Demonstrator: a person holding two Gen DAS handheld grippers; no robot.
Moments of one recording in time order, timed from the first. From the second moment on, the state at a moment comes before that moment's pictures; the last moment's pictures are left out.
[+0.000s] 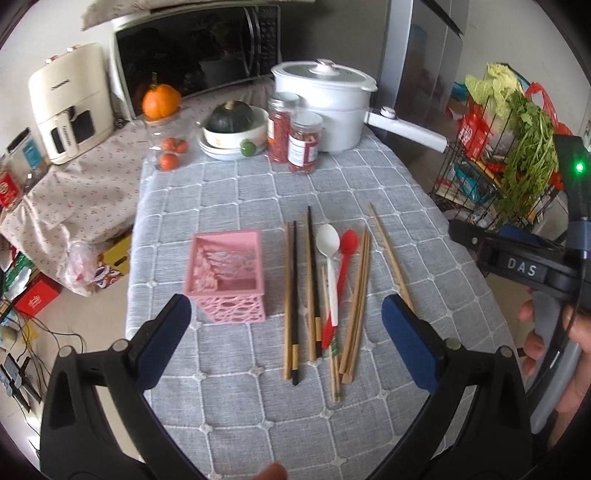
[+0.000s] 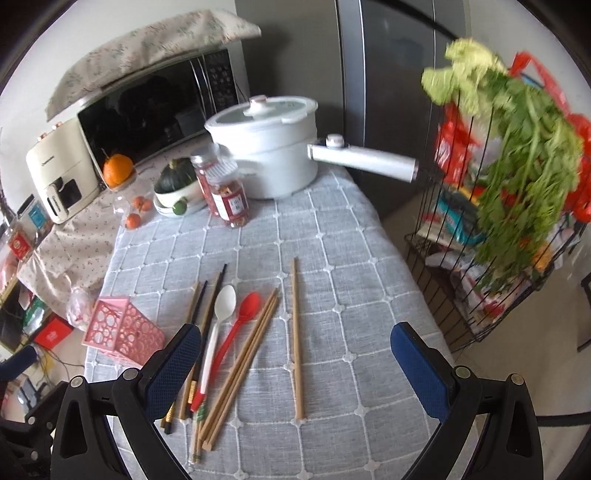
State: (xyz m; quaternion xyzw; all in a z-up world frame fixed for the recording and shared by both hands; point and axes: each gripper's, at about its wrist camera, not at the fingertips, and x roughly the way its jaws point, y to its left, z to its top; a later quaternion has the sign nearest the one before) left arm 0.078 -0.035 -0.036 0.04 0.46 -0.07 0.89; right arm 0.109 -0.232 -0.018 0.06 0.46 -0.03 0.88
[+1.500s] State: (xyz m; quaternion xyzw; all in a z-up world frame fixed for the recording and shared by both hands) left arm 0.182 -0.072 -0.082 -0.03 0.51 -0.14 0.85; right arm 0.182 -0.303 -0.137 0.20 0.59 0.01 0.78
